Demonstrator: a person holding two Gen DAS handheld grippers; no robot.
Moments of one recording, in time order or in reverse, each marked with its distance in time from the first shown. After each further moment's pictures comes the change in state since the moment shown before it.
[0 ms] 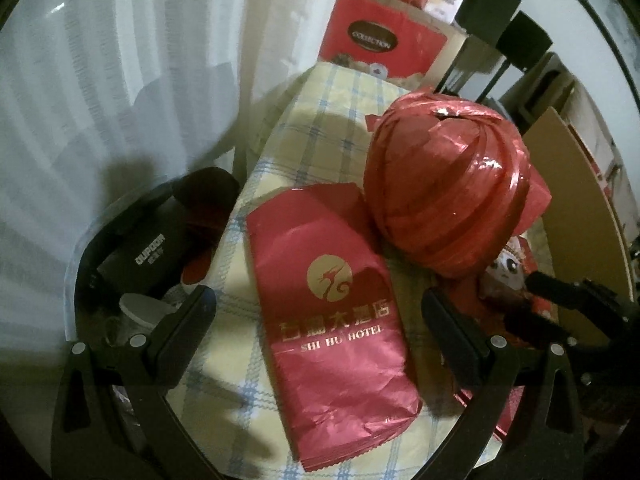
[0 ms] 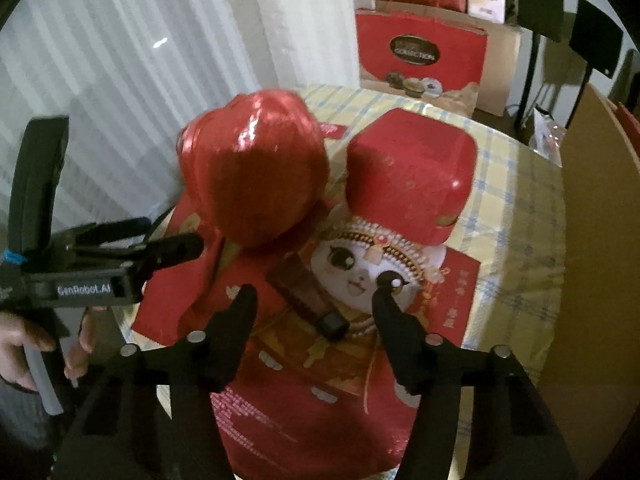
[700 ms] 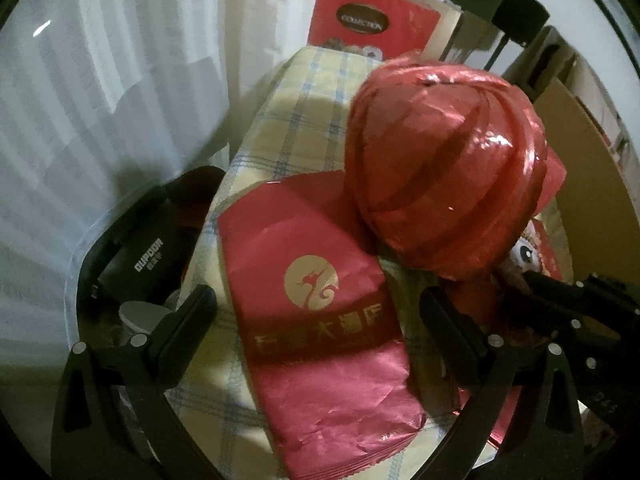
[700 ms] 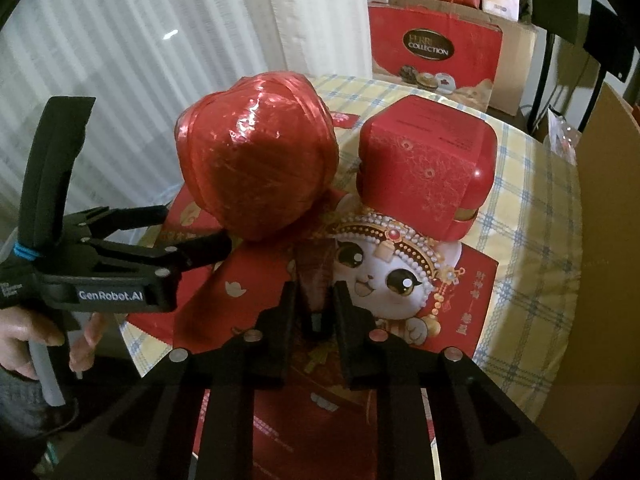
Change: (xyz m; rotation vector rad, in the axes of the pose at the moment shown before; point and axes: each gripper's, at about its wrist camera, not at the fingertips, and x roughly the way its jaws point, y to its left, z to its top) left arm 0.018 -0.018 0.001 0.069 0.034 0.051; right arm 0.009 0.000 -0.002 -0.024 0.014 0.026
